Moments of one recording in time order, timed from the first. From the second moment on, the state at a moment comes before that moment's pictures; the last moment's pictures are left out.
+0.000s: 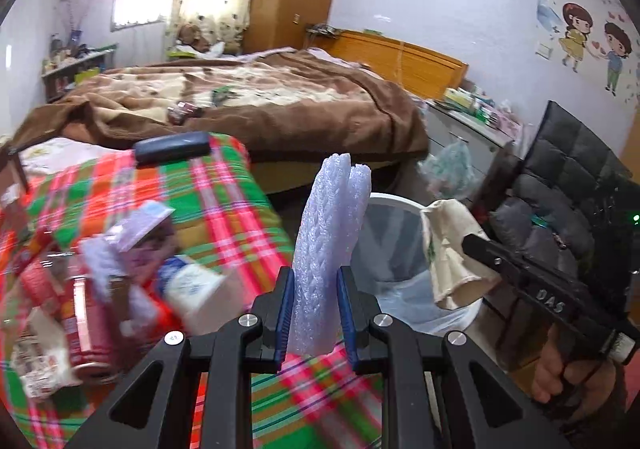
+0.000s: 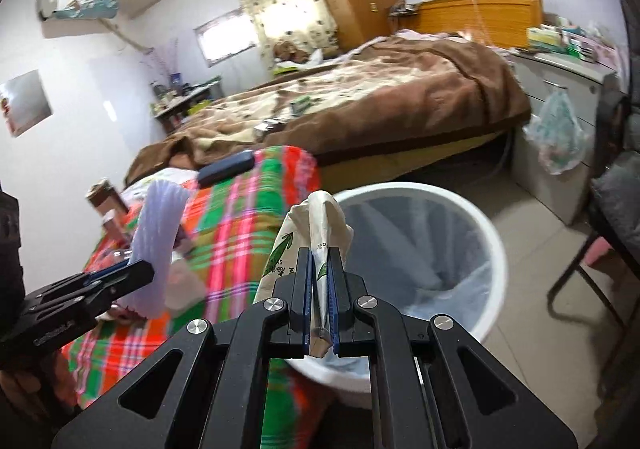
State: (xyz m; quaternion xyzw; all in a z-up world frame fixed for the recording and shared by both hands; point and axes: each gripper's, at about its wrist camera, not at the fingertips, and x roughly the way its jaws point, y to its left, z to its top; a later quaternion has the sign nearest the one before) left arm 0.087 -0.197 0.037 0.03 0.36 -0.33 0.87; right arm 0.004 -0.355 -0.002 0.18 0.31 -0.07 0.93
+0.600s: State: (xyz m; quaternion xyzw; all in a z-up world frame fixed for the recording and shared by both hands) left arm 0.113 -0.275 -0.007 0.04 0.41 -0.36 0.84; right arm 0.009 -0.391 -0.032 0.18 0.36 -0.11 0.91
